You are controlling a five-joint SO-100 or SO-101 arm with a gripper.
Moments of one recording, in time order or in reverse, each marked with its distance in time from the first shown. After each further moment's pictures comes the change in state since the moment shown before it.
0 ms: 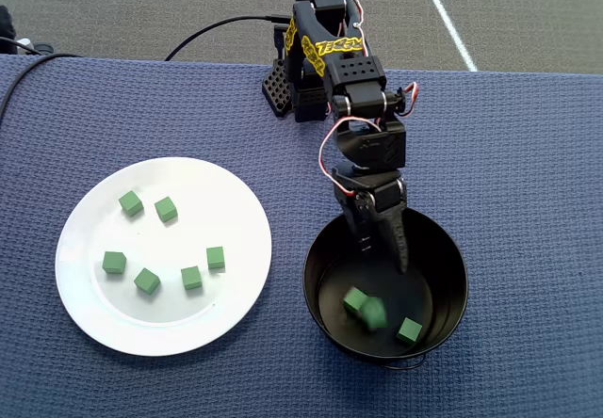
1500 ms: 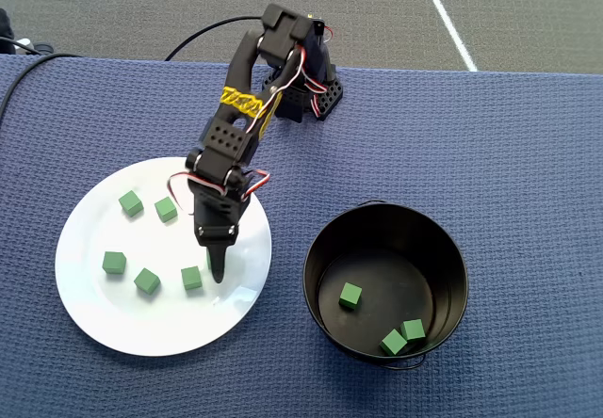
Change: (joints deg) arm 38.8 -28.4 0.0 5.6 -8.6
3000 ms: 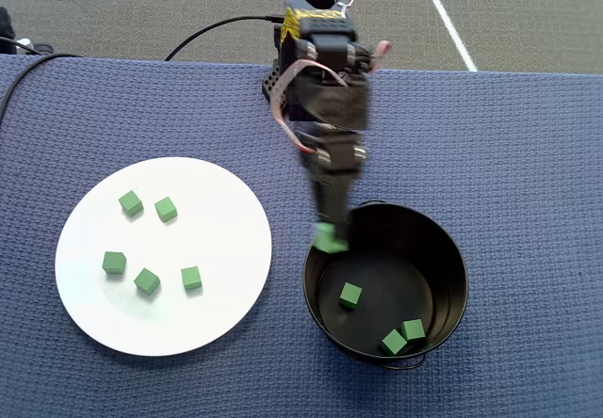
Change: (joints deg) arm -31.8 33.3 -6.2 -2.3 13.0
